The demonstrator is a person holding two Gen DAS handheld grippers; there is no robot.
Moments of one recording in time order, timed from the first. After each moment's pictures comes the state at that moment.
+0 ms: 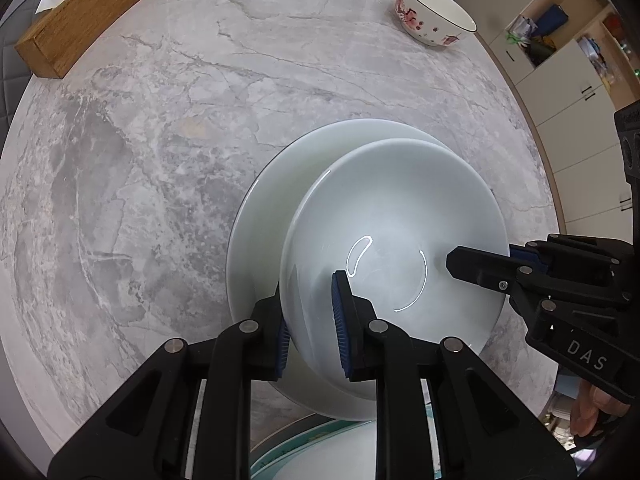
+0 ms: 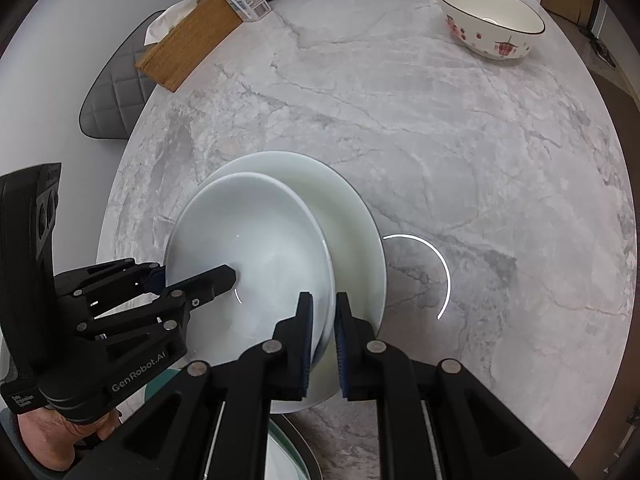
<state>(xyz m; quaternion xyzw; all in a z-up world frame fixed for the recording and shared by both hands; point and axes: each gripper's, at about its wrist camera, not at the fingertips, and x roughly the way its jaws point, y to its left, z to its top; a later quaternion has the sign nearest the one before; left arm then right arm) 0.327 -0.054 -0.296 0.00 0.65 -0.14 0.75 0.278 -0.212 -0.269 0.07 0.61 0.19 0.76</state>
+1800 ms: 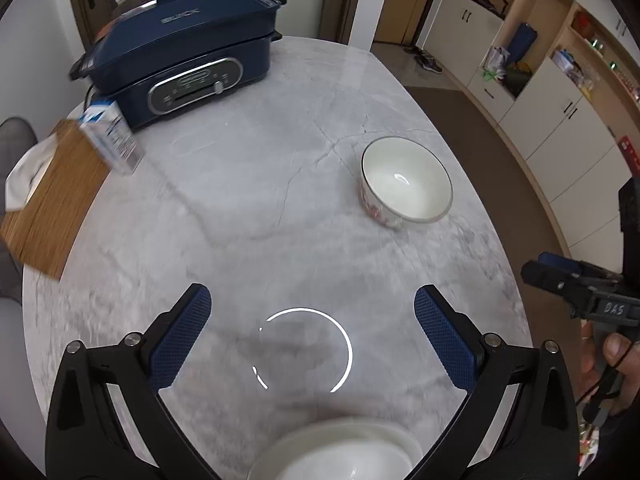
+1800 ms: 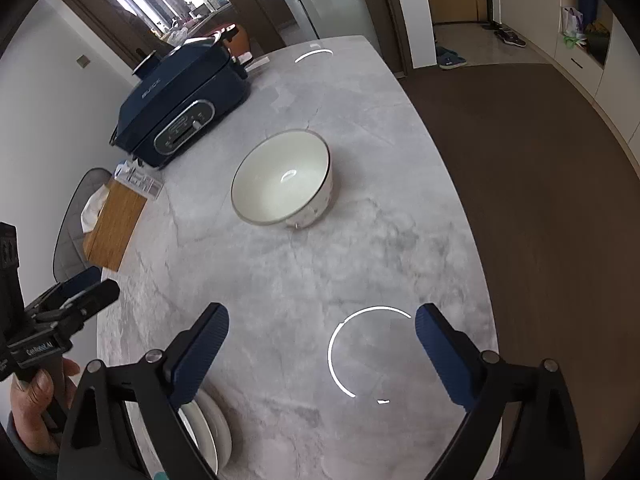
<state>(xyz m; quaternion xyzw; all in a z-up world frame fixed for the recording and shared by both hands) 0.515 -0.129 -0.203 0.04 0.55 -0.17 0.82 0.380 -0.400 -0.205 0.18 0.51 0.06 0.84</state>
